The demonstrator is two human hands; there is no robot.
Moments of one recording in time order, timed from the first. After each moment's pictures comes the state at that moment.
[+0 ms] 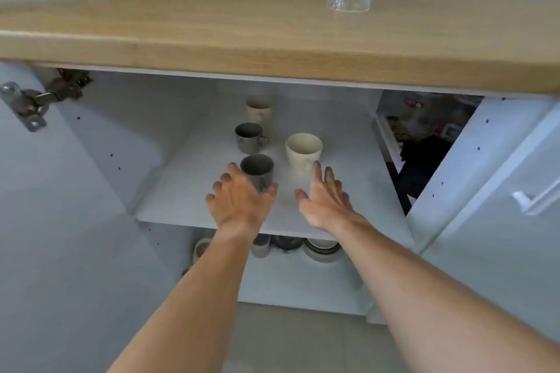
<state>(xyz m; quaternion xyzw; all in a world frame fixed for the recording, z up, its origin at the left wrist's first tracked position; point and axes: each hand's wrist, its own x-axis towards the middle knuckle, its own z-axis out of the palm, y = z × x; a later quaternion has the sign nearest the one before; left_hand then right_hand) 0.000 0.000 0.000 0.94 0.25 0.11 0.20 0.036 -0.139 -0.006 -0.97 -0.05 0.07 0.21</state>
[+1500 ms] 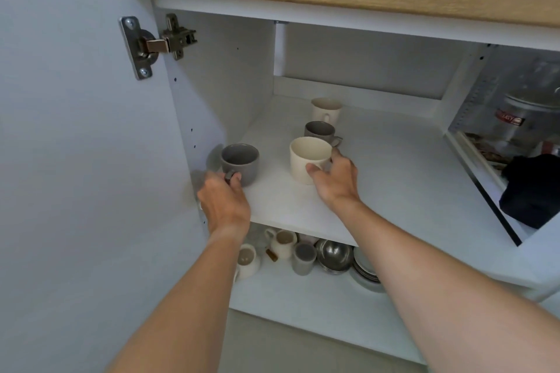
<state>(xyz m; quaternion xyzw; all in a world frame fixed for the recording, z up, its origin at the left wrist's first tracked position) -0.002 0.156 -0.070 0.75 0.35 0.32 0.46 0.086 -0.001 -0.050 -0.87 -0.06 -0.08 0.48</state>
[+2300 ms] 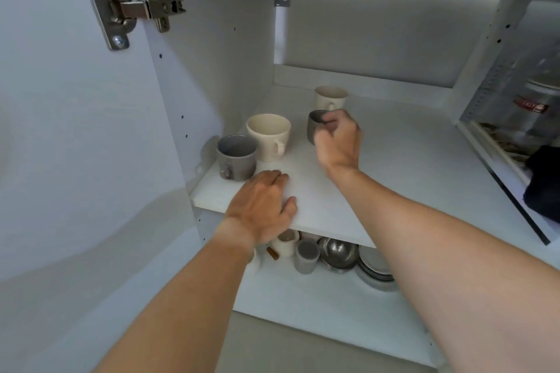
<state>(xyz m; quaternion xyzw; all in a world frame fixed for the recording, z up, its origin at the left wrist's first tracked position) 0.011 0.140 -0.085 0.98 -0.04 0.11 0.14 0.128 0.023 -0.042 -0.81 -0.05 -0.18 0.56</state>
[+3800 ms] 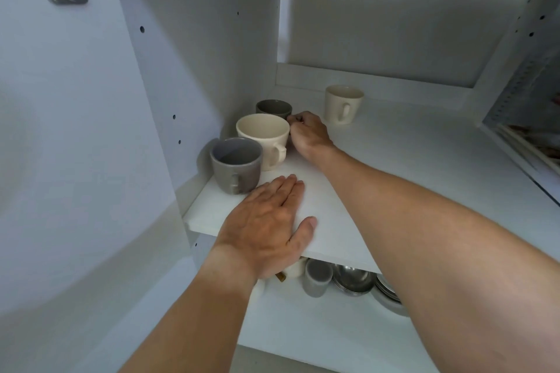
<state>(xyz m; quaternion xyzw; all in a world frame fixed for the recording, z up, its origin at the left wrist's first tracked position) 0.024 0.164 -0.103 0.99 -0.10 0.06 0.10 0.202 0.099 -0.060 -0.88 -0.07 0.01 0.46</state>
